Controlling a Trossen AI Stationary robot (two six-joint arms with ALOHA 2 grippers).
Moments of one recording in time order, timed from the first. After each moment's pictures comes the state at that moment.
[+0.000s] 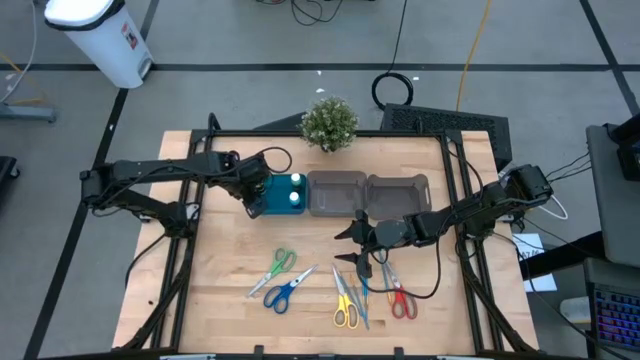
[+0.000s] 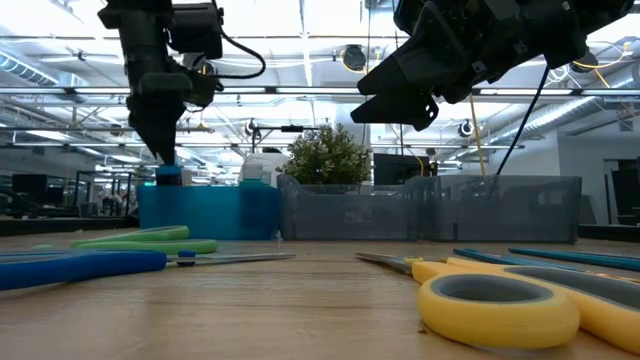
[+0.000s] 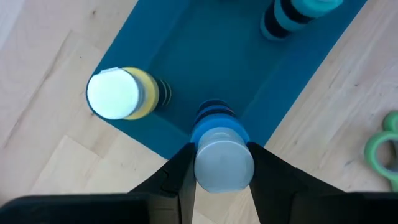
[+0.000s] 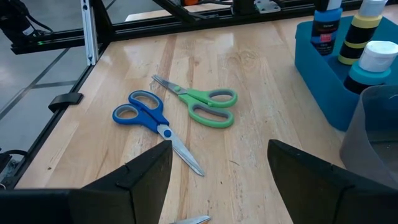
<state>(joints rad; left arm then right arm) 0.30 1.28 0.92 -0.93 -0.03 -0.29 0.26 1.53 0.70 0.44 0.16 0.25</state>
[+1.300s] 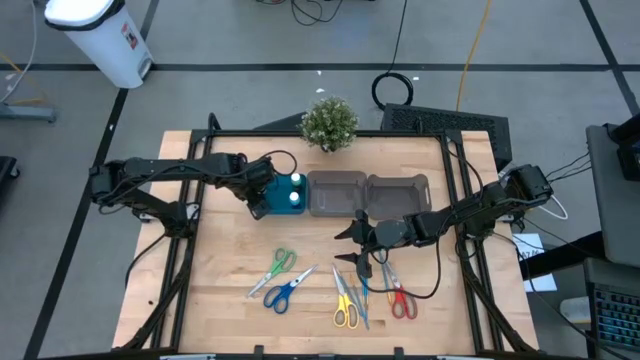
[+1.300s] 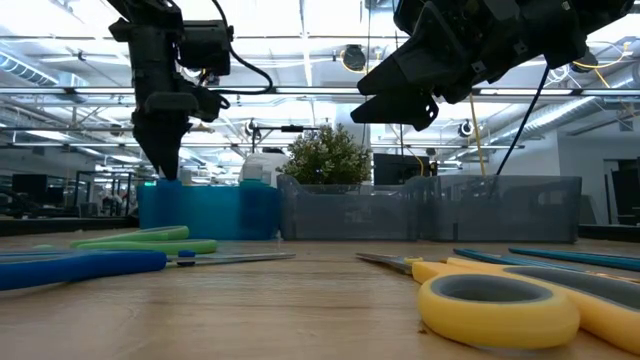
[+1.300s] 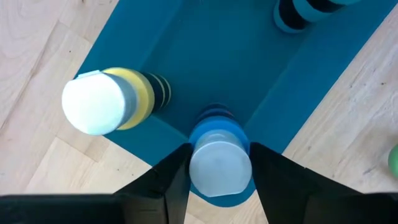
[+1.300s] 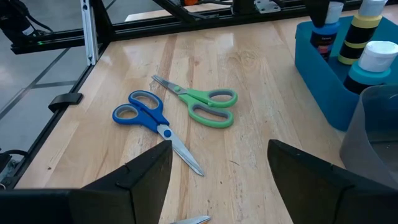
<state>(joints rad) 0.30 1.36 0.91 -0.92 -0.03 -0.29 0.26 1.53 0.70 0.44 0.16 0.25</state>
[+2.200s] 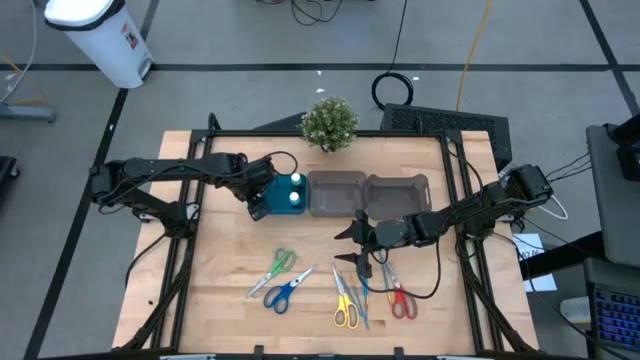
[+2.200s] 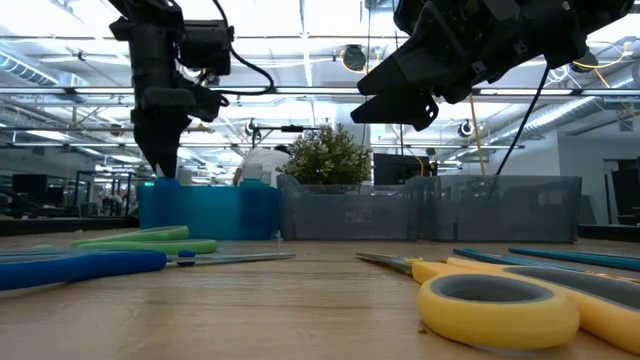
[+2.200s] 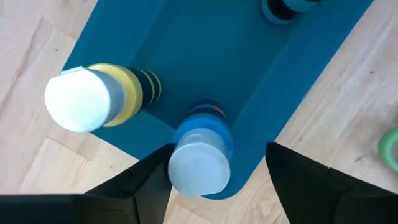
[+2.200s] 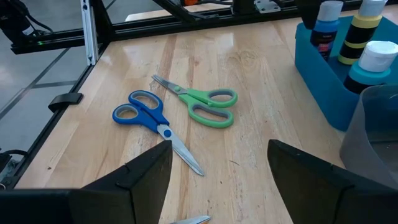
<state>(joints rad) 0.30 1.36 0.92 -0.92 0.00 -0.27 0.26 1.53 0.70 0.44 0.16 0.25</state>
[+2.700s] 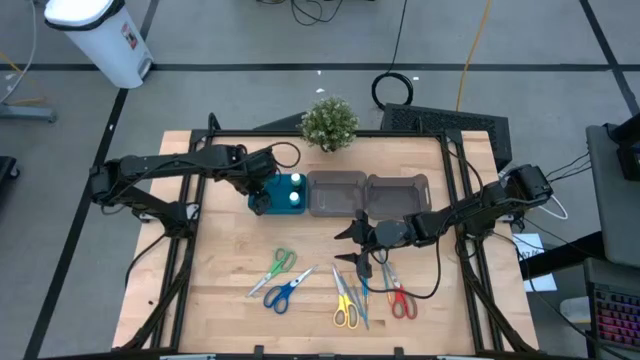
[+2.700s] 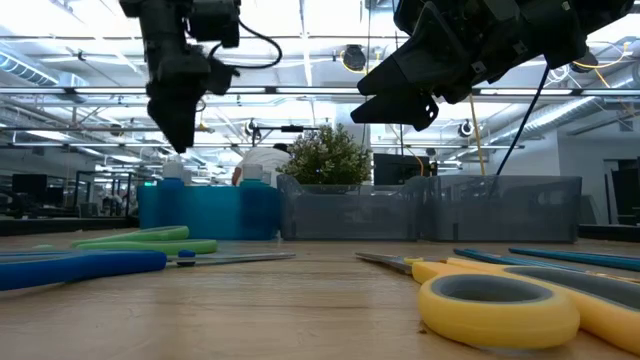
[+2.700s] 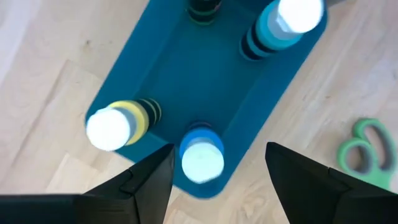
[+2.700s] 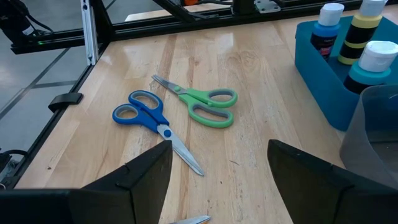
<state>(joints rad) 0.30 1.36 1.08 -1.02 0.00 -0.26 0.26 1.53 0.70 0.44 0.16 0.25</state>
